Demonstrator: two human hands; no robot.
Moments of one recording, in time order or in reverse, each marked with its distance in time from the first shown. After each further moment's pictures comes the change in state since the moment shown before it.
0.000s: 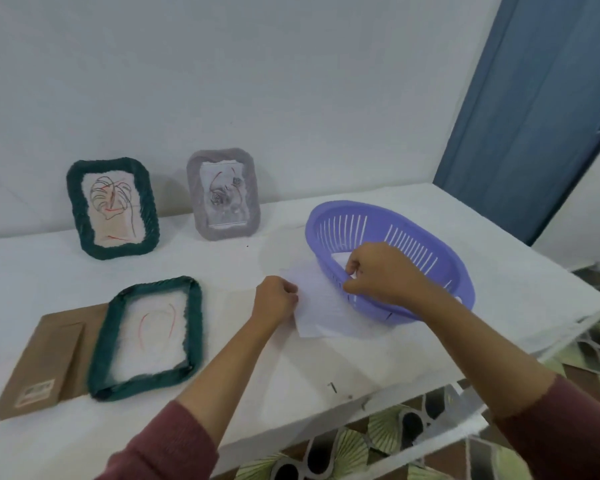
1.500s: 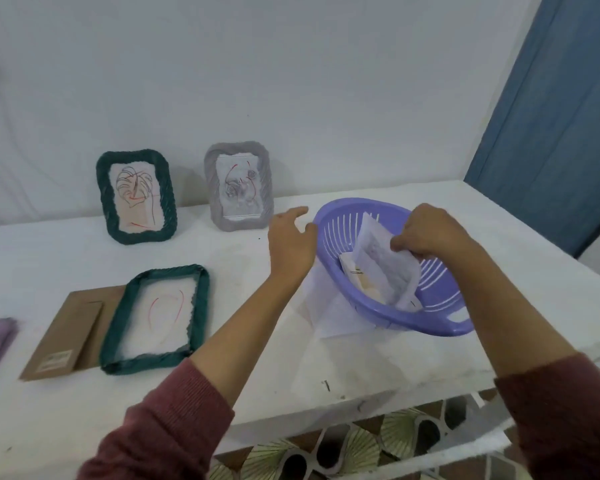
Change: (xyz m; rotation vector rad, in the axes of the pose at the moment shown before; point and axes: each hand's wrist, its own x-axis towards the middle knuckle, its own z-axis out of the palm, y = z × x) left_hand 0.000 0.077 -0.009 -0.290 0.443 0.177; right_hand 0.040 0.057 -0.037 0.142 -0.009 0.304
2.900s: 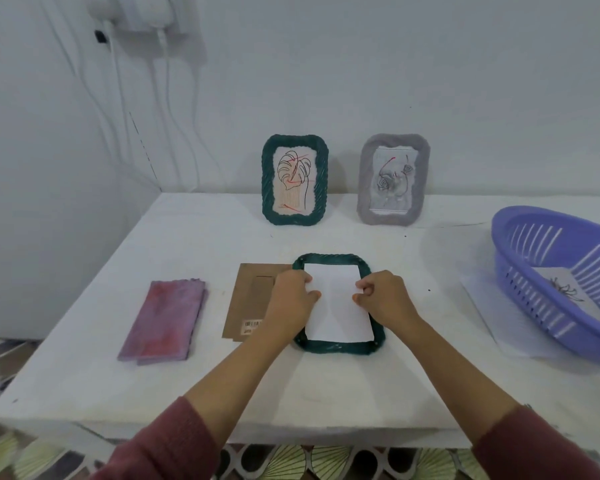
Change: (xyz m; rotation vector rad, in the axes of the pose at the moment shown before) left_hand 0.000 -0.170 -0.227 0.413 -0.127 -0.174; right_hand -0.067 -0.219 0.215 0.353 -0.142 -0.247
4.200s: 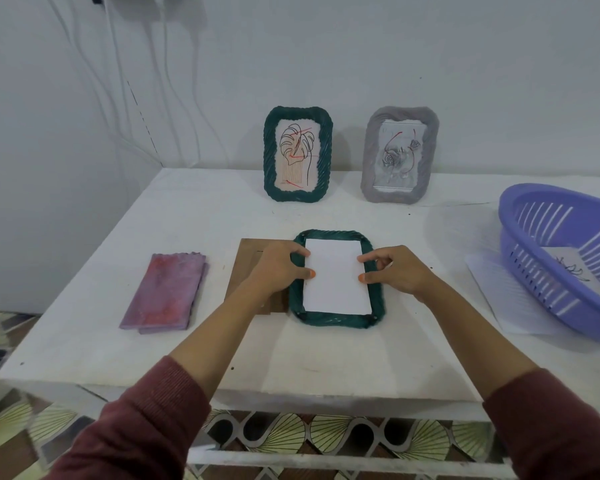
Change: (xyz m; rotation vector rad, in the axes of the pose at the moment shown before) left_hand 0.014 -0.017 -0.020 -0.006 -0.168 0.025; right_hand 0.017 0.024 -0.022 0.196 -0.253 -0.020
